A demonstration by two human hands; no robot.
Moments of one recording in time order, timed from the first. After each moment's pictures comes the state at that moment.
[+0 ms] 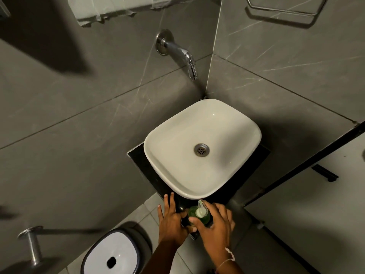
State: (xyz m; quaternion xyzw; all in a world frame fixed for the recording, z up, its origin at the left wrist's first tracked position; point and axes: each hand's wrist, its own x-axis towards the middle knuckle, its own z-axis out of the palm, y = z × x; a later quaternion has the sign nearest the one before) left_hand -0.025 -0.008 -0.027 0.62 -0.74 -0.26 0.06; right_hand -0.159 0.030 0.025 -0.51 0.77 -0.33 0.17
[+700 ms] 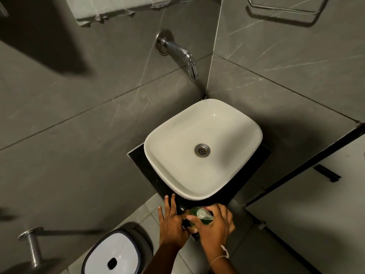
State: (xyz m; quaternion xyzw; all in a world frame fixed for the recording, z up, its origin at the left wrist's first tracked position) left_hand -0.024 -0.007 -0.022 0.62 -0.73 -0.26 0.06; right_hand -0.146 0.025 0.031 -0.44 0.80 -0.36 0.20
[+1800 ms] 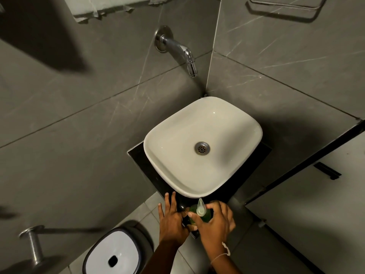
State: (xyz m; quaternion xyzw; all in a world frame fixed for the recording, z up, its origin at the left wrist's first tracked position) left_hand -0.025 -0.007 -0.023 0.62 -0.75 -0.24 0.05; right_hand -0.148 0.025 0.035 -0.45 0.81 -0.33 0.19
